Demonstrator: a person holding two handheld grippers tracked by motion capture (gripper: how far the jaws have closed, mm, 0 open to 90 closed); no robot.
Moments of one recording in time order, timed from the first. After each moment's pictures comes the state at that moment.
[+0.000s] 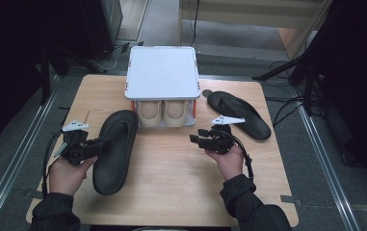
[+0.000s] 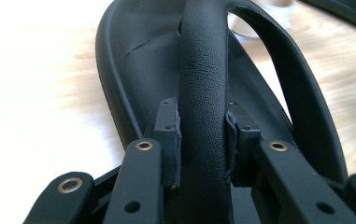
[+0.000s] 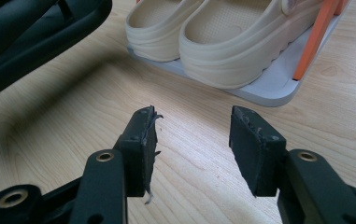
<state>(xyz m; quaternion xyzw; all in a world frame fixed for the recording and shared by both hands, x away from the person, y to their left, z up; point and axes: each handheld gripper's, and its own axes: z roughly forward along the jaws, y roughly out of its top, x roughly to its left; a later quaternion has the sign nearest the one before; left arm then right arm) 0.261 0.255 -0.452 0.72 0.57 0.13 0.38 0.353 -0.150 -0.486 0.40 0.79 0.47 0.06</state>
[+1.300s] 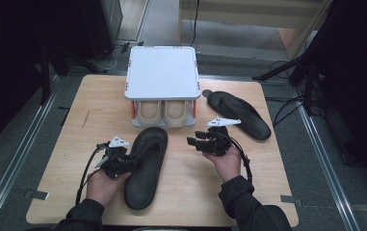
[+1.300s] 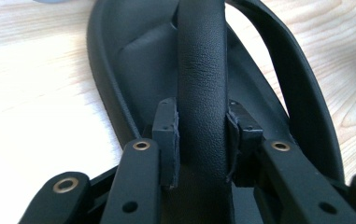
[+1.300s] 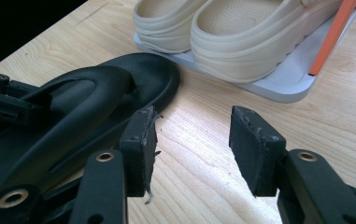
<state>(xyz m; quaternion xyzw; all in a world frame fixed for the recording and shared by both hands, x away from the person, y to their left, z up) 0.267 0.177 -0.510 0.77 0.52 0.08 0.36 0.349 -0.142 -0.488 0.39 0.80 0.46 0.06</state>
